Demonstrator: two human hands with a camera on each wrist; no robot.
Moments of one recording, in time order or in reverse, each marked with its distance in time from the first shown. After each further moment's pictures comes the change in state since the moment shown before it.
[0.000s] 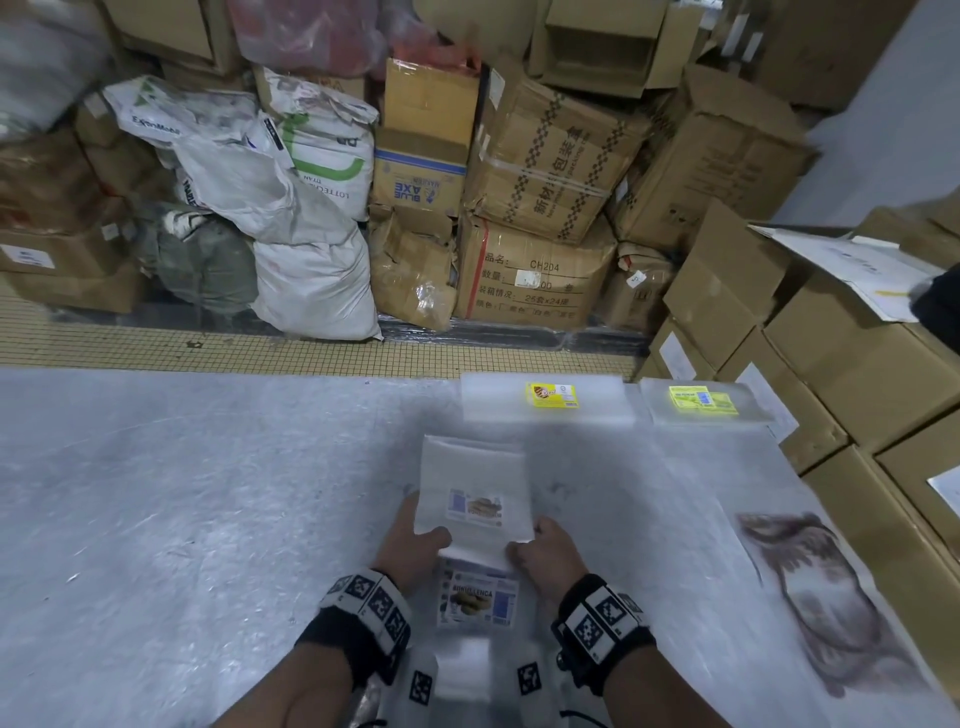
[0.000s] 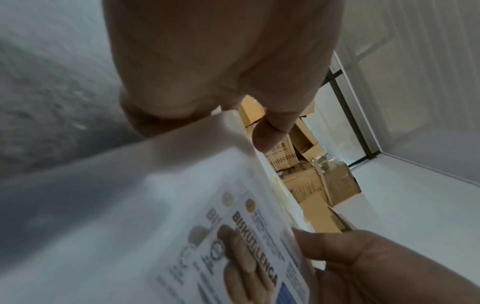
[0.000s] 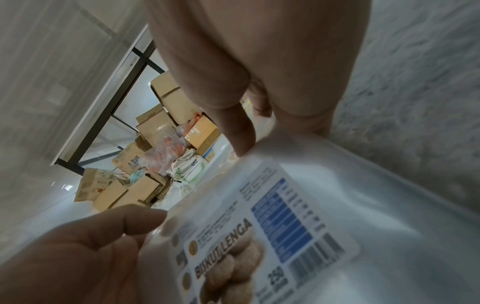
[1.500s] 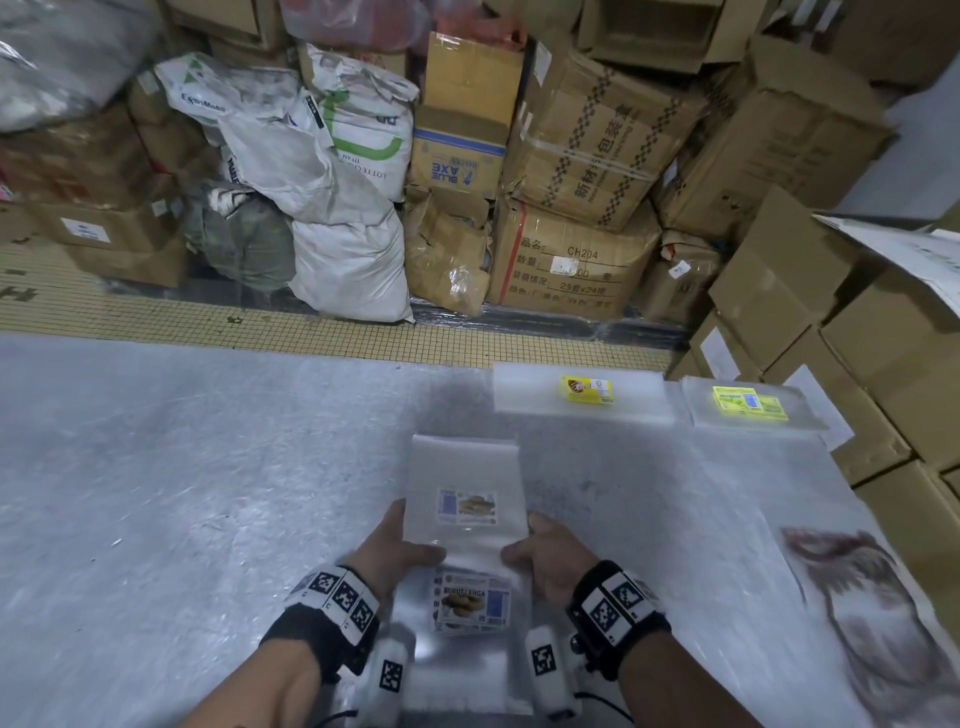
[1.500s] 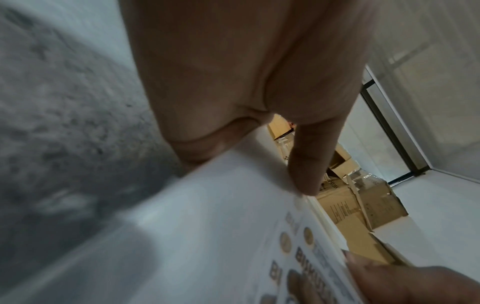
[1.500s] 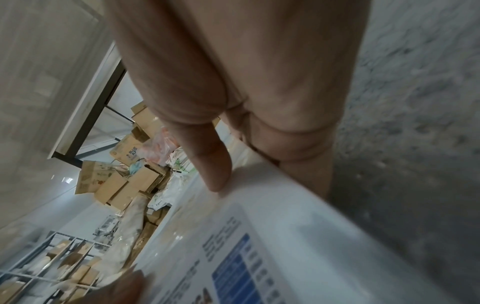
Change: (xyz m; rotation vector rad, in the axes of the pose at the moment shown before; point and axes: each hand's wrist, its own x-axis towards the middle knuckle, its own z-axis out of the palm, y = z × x) left_hand -0.003 -0.031 -0.044 -0.298 -0.100 -0.134; right_hand 0.002 -0.017 0.020 0.064 -0.336 0.116
